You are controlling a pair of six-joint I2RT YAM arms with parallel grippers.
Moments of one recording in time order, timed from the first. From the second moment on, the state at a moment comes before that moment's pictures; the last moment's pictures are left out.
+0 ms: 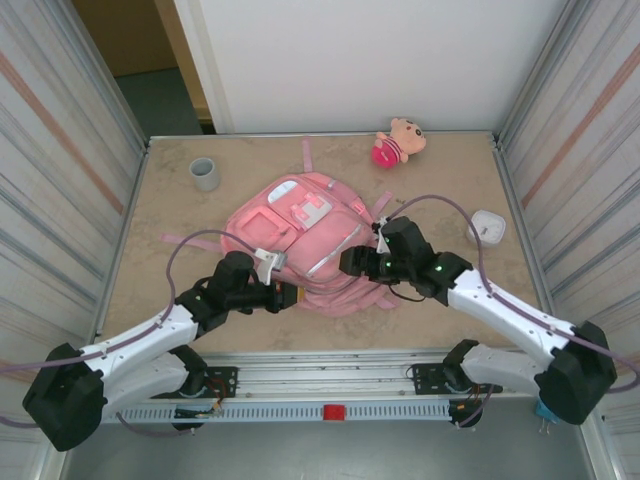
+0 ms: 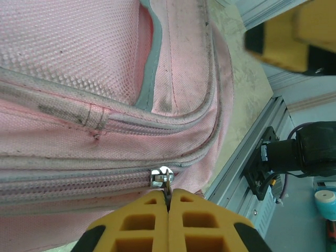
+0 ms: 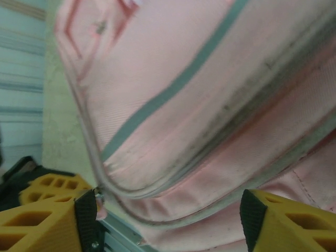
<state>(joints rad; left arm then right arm) -0.70 0.96 0.41 -0.03 0.47 -0.60 0.71 1.14 0.75 -0.39 -0.24 0.91</state>
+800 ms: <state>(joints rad) -0.70 0.96 0.40 -0.01 0.46 -0.56 0.71 1.17 0.65 -0.26 -0.18 1.12</state>
